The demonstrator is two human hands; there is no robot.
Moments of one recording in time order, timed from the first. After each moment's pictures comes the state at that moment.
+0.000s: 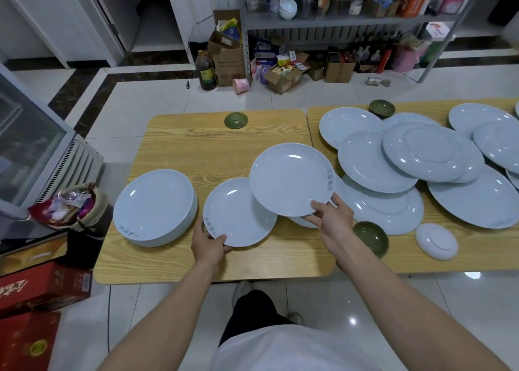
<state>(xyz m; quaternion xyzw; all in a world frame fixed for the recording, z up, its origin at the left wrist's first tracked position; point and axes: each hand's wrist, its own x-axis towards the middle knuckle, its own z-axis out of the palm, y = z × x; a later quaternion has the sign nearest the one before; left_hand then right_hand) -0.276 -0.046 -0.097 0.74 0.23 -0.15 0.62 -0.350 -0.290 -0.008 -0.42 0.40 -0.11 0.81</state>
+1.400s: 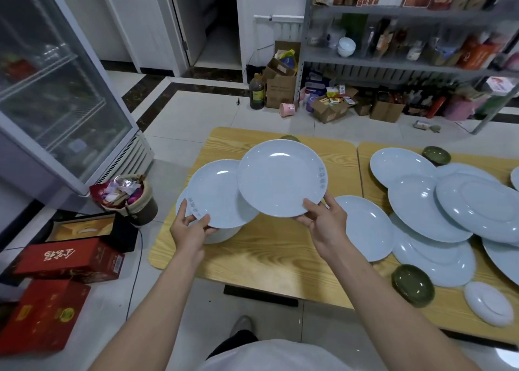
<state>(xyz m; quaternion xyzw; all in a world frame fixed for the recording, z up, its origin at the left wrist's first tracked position) -0.241 0.067 -0.007 0.56 0.28 0.01 0.78 -0.296 -0.184 0.054 -0.44 0.27 -0.05 0.85</state>
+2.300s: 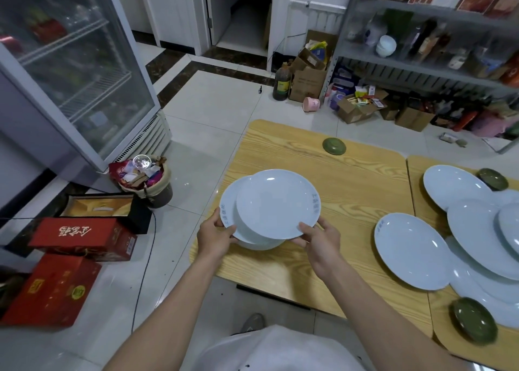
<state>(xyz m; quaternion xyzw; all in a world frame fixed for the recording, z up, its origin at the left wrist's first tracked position) -0.208 0.156 -0.044 0.71 0.23 -0.07 0.67 -0.245 -0.053 0.000 -0.50 0.34 0.03 0.80</state>
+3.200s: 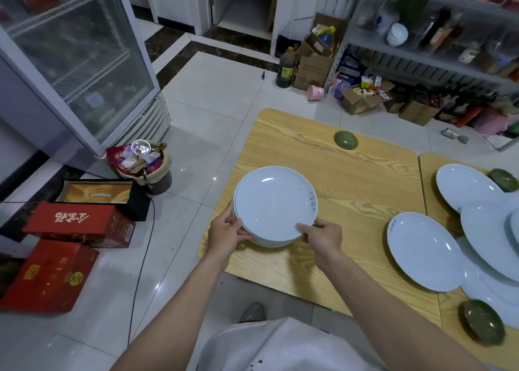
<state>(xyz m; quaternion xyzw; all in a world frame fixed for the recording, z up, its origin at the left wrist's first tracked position) -0.201 0.170 -0.054 0.67 0.21 -0.14 0.70 -0.218 -0.032 -0.032 -0.66 0.40 0.05 0.63</state>
